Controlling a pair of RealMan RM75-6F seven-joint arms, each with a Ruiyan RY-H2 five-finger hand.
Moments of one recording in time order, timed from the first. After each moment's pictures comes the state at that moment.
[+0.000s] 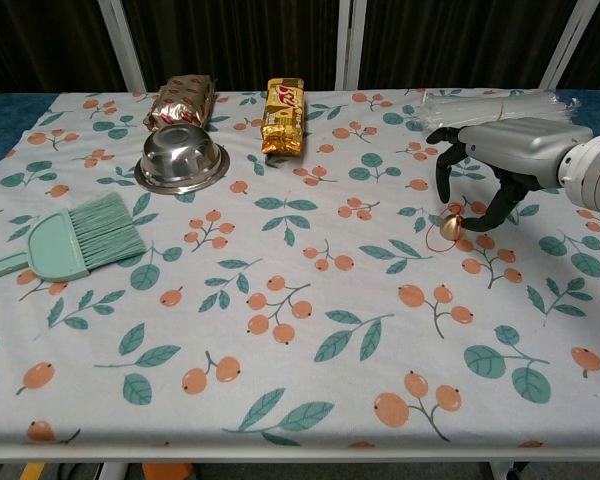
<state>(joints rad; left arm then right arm) -0.12 -1.23 -0.01 -1.41 1.53 1.44 -0.09 0.74 -1.47 0.14 -1.53 -0.95 0.90 -0.52</state>
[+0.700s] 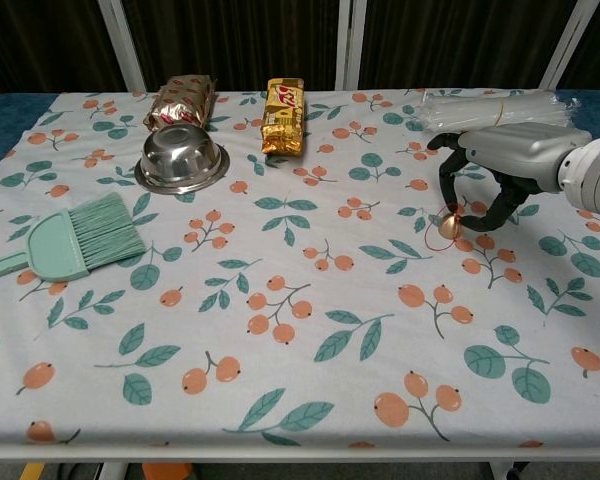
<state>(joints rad) -0.12 -1.23 0.00 -1.41 1.53 1.44 -0.10 0.76 -1.47 0.11 -1.53 -0.92 0.90 -0.52</state>
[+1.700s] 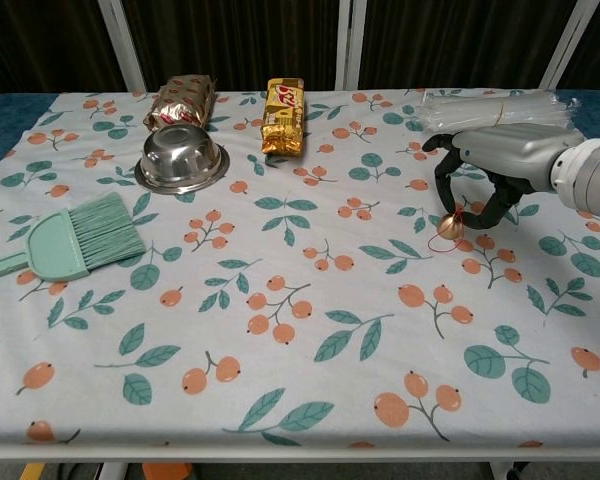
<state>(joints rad) -0.12 -1.23 0.00 -1.40 1.53 1.44 -0.10 0.78 -1.49 0.10 -1.51 -0.92 0.90 -0.51</state>
